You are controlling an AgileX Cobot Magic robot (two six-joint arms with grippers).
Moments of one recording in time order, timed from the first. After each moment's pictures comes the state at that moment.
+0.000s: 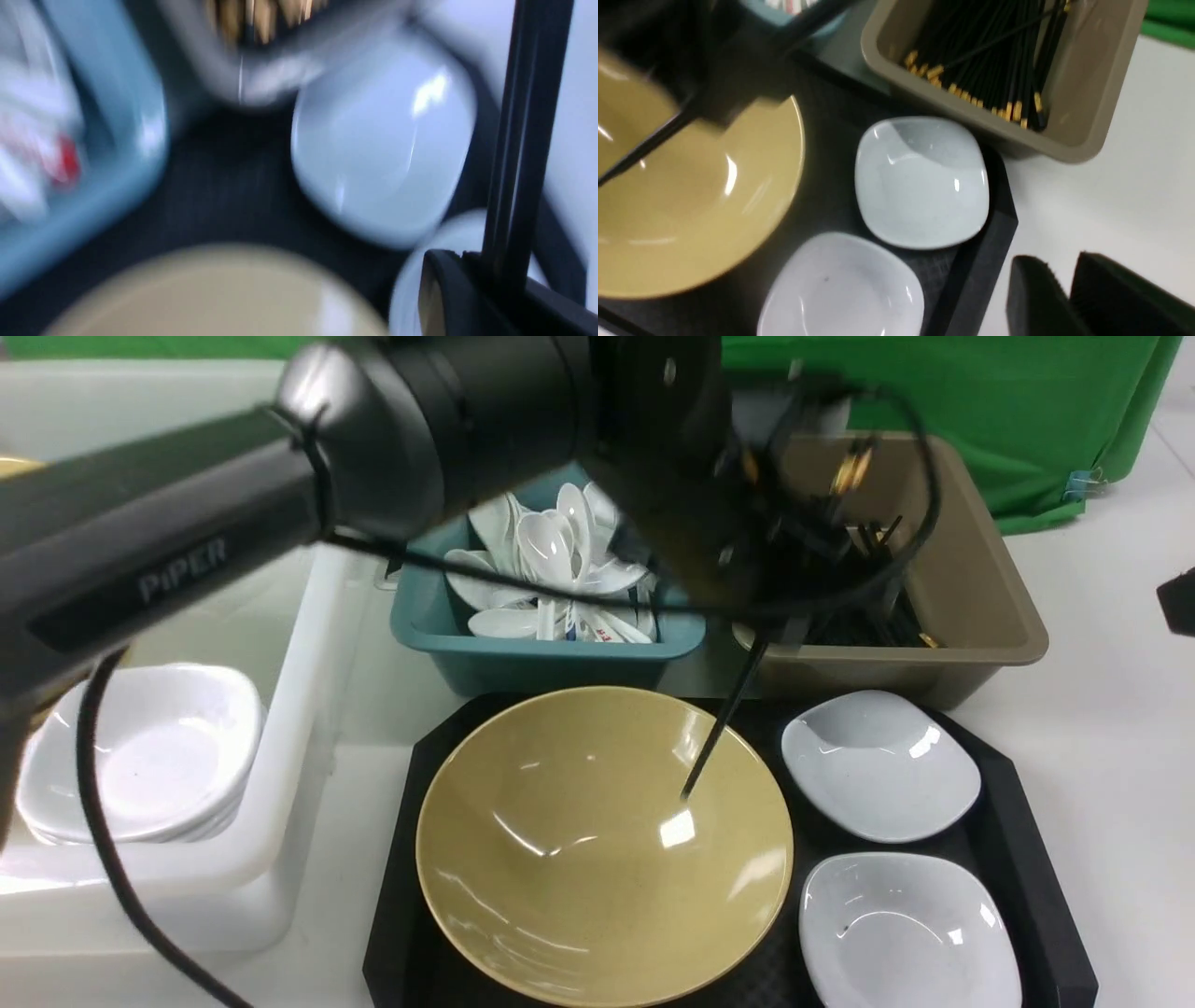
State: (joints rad) right arm 0.36 1.04 -1.20 0.00 0.98 -0.07; left arm -0.74 1.92 -1.88 -0.09 0.87 -0.19
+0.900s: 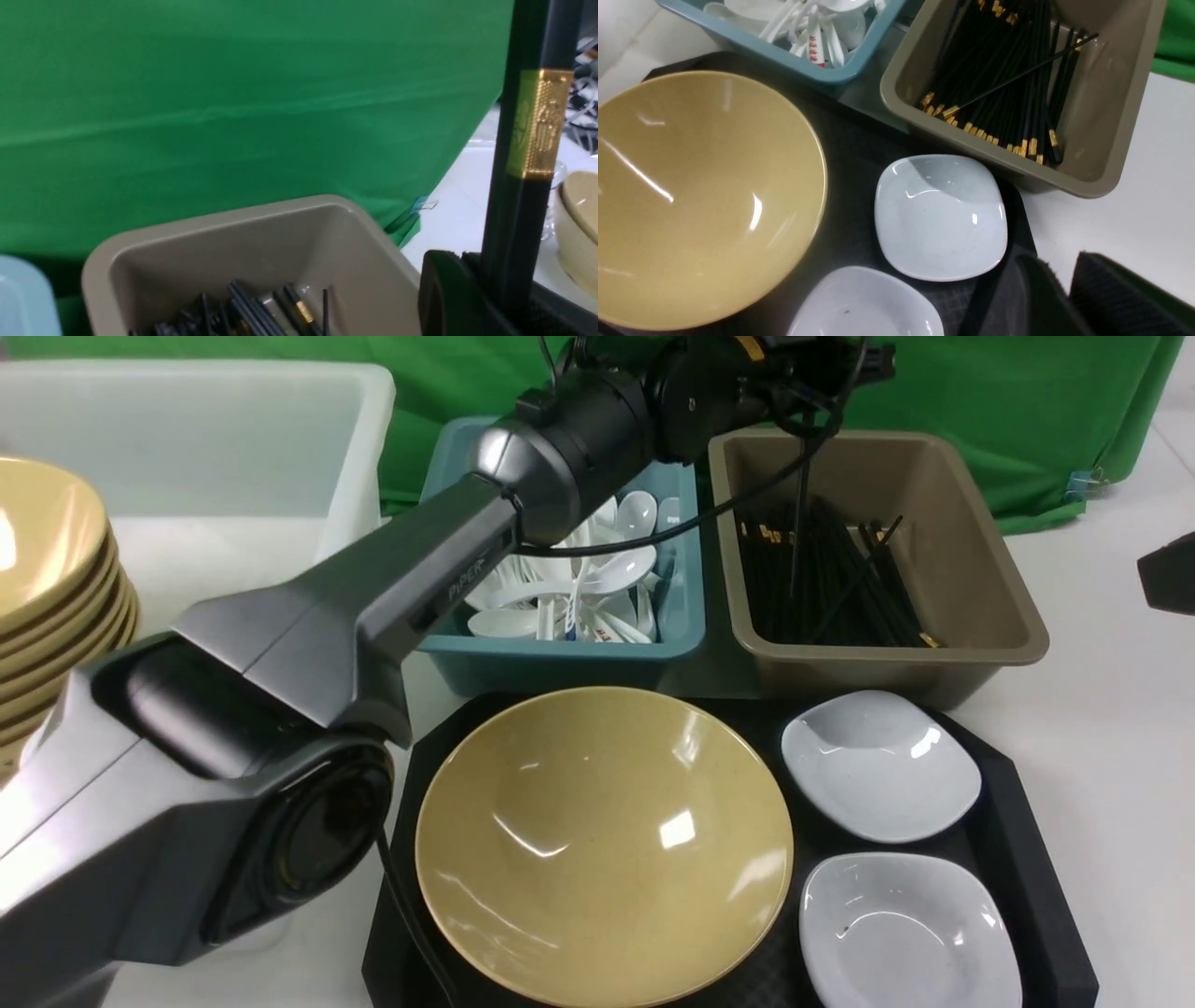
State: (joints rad) right arm 0.36 1.04 -1.20 0.04 0.94 -0.07; left arm -0.60 2.43 -2.43 -0.18 0.26 -0.13
